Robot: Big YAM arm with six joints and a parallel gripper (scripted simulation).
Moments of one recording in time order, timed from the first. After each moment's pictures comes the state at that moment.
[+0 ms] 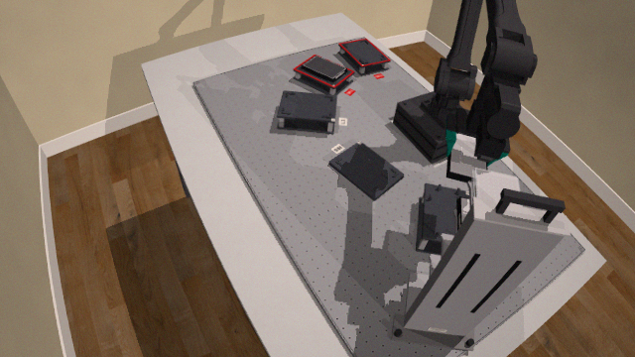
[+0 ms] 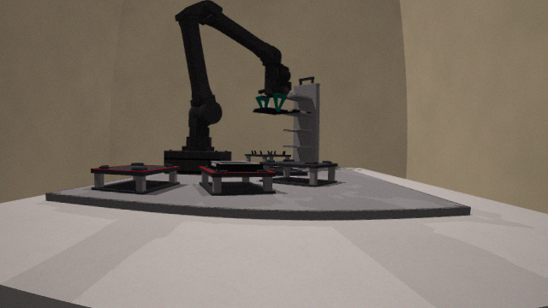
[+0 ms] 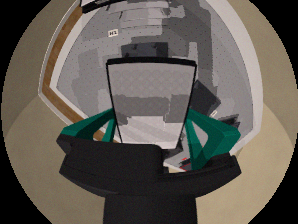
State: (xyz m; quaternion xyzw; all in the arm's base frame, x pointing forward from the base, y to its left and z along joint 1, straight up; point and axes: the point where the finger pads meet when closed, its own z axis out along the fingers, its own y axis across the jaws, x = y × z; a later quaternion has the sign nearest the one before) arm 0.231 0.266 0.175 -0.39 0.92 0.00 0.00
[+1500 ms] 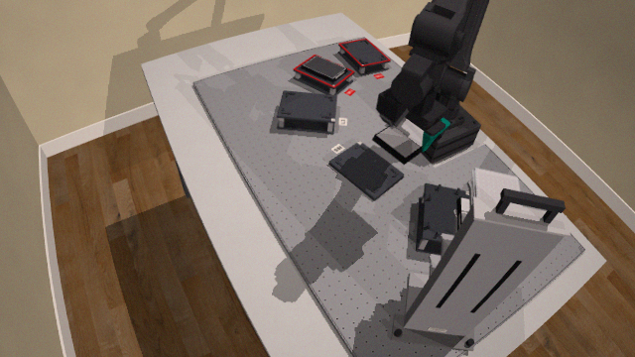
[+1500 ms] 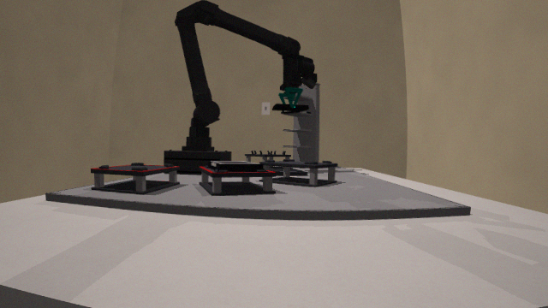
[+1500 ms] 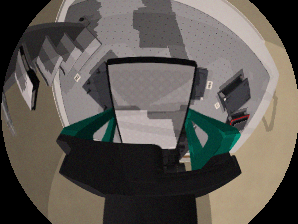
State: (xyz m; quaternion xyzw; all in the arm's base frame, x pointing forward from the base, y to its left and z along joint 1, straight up) arm 0.311 0.162 0.176 -0.11 0.99 0.00 0.00
